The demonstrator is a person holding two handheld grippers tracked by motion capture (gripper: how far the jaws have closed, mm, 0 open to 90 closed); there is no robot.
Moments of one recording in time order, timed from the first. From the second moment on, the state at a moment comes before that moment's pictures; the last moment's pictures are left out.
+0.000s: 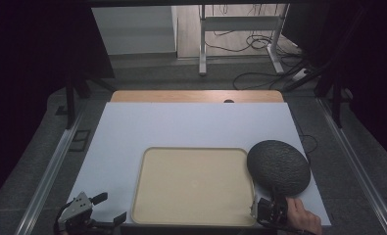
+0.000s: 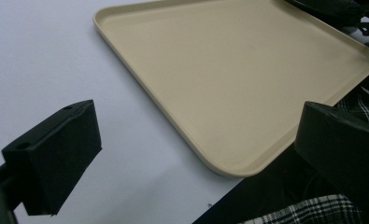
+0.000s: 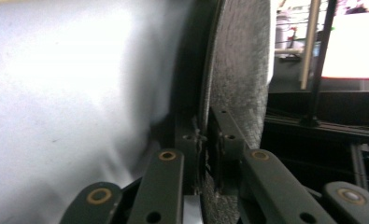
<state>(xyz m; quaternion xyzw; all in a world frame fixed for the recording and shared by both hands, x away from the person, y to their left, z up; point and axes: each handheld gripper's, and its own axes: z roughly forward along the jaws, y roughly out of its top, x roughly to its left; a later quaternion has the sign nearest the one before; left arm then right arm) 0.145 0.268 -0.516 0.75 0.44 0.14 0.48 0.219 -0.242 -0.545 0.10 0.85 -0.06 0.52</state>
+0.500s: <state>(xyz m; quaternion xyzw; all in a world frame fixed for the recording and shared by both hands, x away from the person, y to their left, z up) 0.146 0.270 -0.516 0.74 0.44 0.14 0.48 0.214 -0.243 -0.532 0.09 0.84 -0.05 0.54</state>
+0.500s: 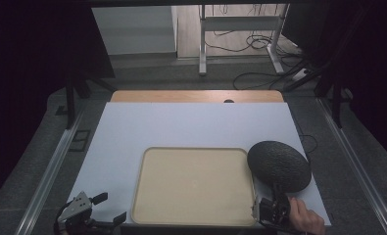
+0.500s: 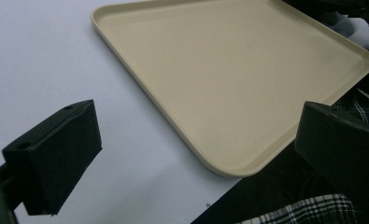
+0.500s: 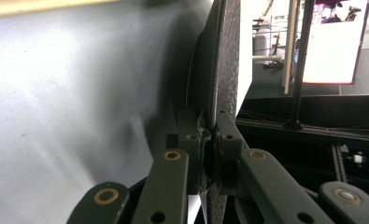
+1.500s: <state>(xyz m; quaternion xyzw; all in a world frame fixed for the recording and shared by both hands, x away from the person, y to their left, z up) 0.146 0.271 -0.517 0.74 0.44 0.13 0.49 0.209 -0.232 -0.518 0.04 0.83 -0.01 0.55</state>
